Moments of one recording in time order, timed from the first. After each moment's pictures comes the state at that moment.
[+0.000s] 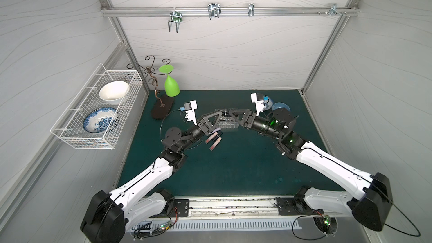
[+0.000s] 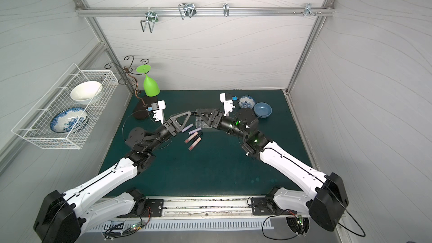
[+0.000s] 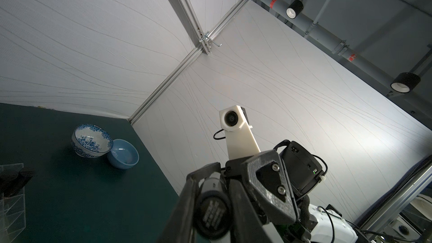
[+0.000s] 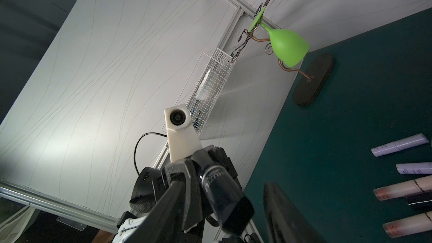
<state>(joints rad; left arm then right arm) -0.56 1.02 0.60 0.75 0.36 -0.94 0.79 1.19 0.96 0.30 -0.40 1.00</state>
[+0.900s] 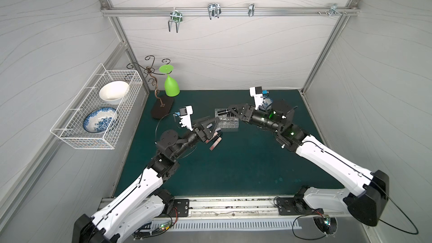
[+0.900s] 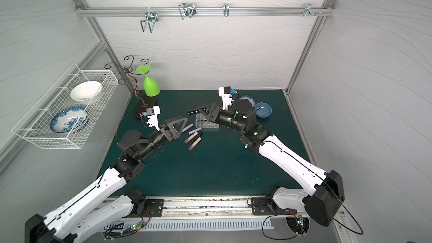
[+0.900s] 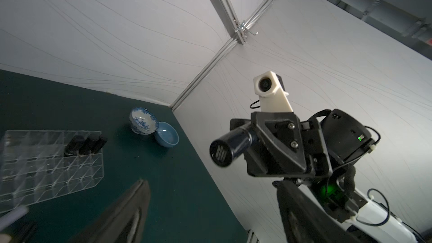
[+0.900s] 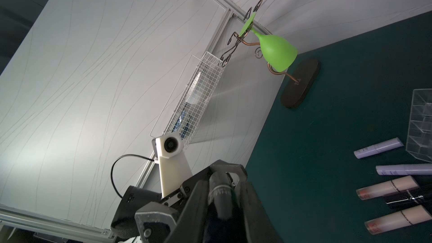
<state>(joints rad) -0.56 0.77 0.63 0.24 0.20 -0.77 0.73 1.27 1.19 0.02 -0.41 0.90</state>
